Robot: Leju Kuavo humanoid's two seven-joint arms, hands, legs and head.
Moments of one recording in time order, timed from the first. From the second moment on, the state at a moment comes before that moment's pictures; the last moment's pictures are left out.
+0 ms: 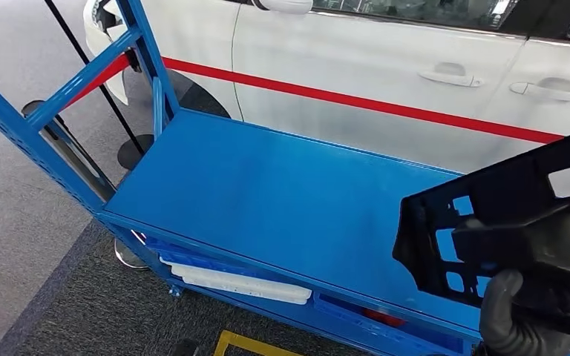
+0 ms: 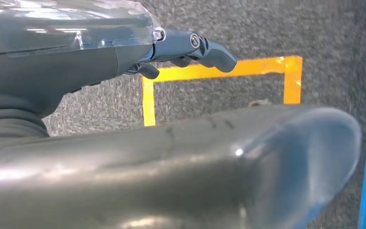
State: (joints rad) left arm -0.08 -0.21 0.94 -0.19 -1.05 0.06 -0.31; right arm 0.08 -0.11 0.21 -2.13 0.04 -0.40 -0.69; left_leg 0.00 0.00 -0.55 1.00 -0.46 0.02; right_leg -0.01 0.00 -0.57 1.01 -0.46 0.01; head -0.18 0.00
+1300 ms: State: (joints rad) left arm -0.08 -0.21 1.02 -0.19 -1.00 0.08 -0.30; right arm 0.29 0.02 0.06 -2.21 -0.14 -0.01 -0.69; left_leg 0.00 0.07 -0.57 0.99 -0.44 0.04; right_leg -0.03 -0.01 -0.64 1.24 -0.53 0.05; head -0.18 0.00
